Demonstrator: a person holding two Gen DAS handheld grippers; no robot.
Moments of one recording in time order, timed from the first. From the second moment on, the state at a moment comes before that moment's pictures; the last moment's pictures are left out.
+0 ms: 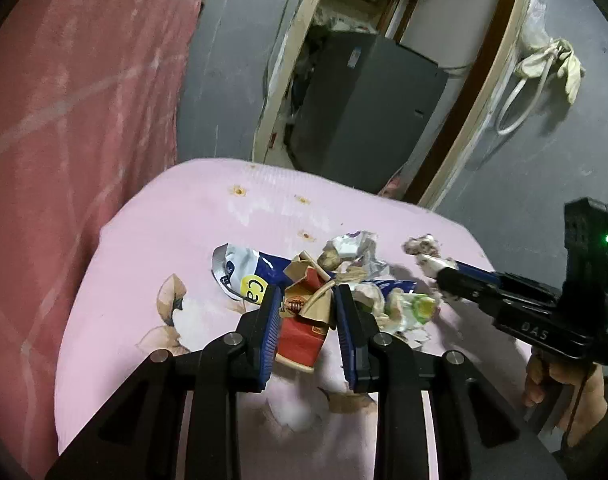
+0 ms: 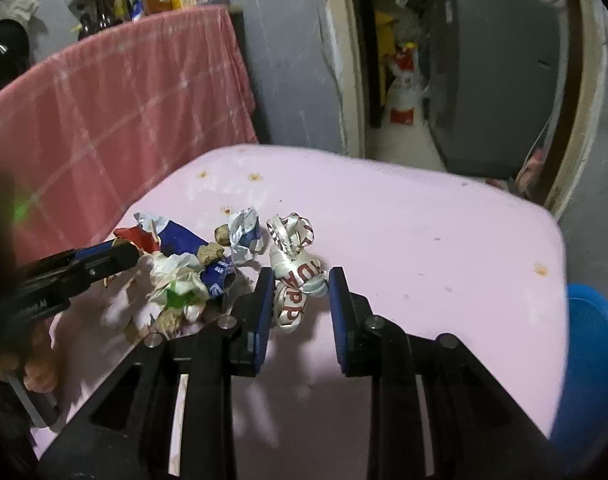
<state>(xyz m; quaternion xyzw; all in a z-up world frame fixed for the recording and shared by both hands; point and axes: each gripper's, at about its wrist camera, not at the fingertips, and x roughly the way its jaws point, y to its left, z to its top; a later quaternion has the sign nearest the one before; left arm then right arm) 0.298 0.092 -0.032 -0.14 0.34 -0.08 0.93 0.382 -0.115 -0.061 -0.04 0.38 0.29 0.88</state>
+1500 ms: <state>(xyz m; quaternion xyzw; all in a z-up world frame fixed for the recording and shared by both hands) 0.293 -0.198 0.074 -0.04 0.14 -0.28 0.95 0.244 -0.382 0.050 0.03 0.06 0.06 1.00</state>
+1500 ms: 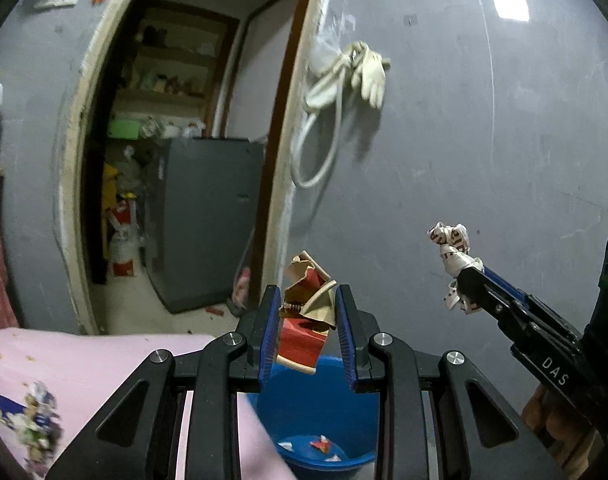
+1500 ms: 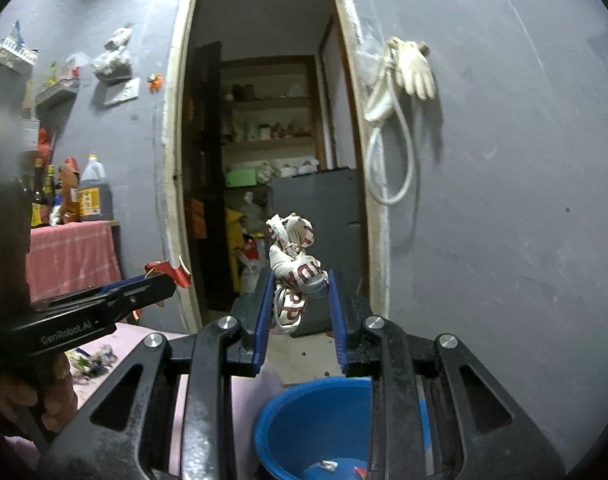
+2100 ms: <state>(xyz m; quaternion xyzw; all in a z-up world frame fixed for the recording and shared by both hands) 0.365 -0.253 -0.028 -0.04 0.36 -0.28 0.89 0.291 -0.429 -0.043 0.11 0.21 0.03 0.97</state>
